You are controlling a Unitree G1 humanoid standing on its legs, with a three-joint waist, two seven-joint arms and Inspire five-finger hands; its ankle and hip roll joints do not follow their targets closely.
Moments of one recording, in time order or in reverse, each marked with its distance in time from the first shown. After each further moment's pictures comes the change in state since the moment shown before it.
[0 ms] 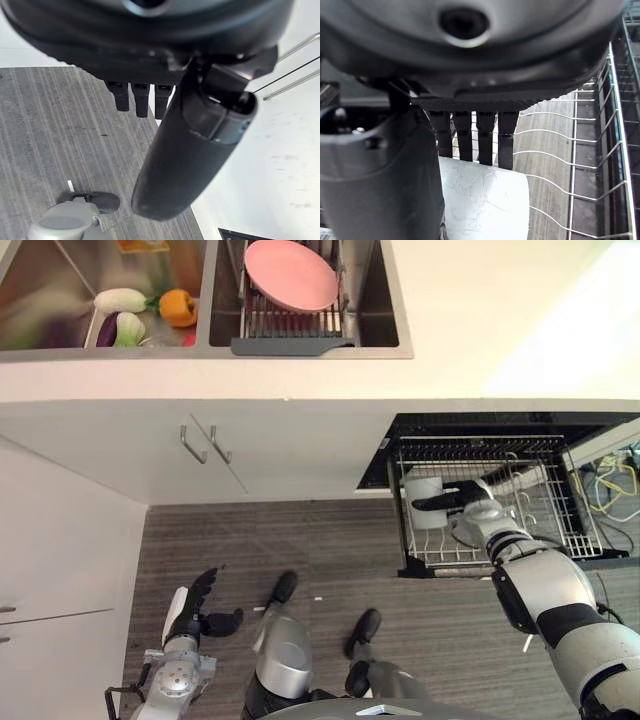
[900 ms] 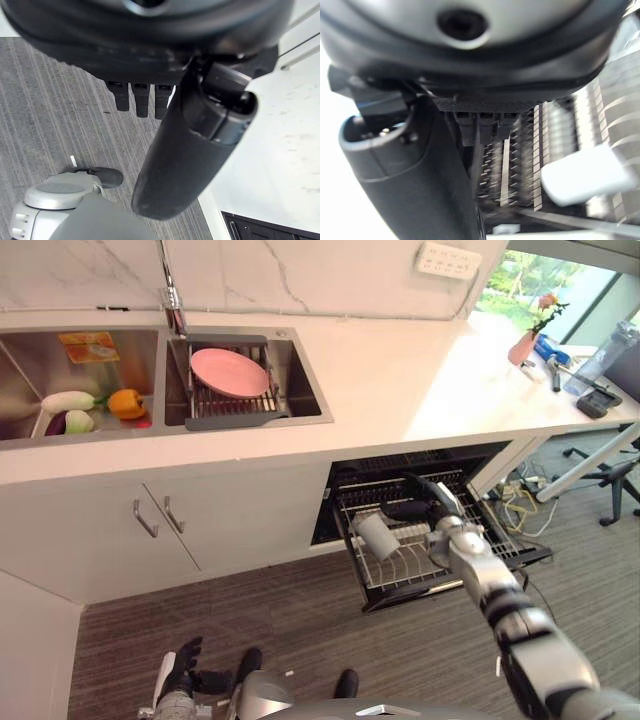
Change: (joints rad) left arm 0.023 -0.146 0.094 0.364 0.002 0.027 -0.009; right arm 0.798 0.197 -0.215 -1.295 0.324 -0.064 0.047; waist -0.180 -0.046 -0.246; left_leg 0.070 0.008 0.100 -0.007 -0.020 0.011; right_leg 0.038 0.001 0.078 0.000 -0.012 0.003
